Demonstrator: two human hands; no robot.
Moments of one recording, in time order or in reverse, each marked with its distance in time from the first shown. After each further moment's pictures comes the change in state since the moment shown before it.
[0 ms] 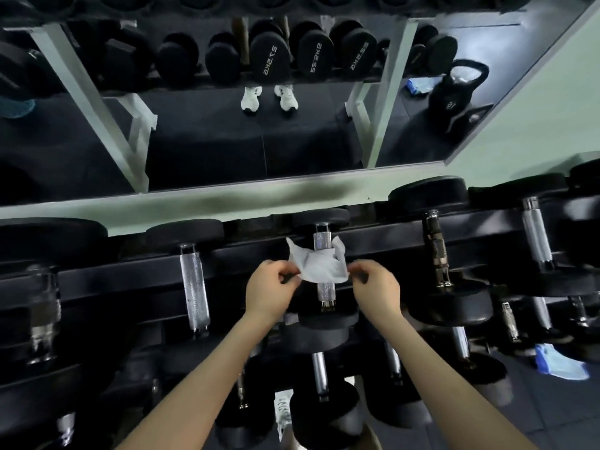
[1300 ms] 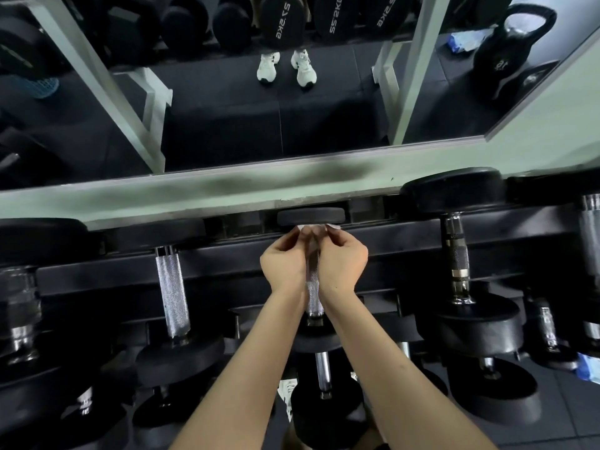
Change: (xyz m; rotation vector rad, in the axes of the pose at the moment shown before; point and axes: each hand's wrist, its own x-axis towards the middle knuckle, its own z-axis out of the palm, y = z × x) left_hand 0.045 0.072 0.048 -1.059 0.373 -0.551; right_hand 0.048 -0.056 0.035 0.887 0.103 0.392
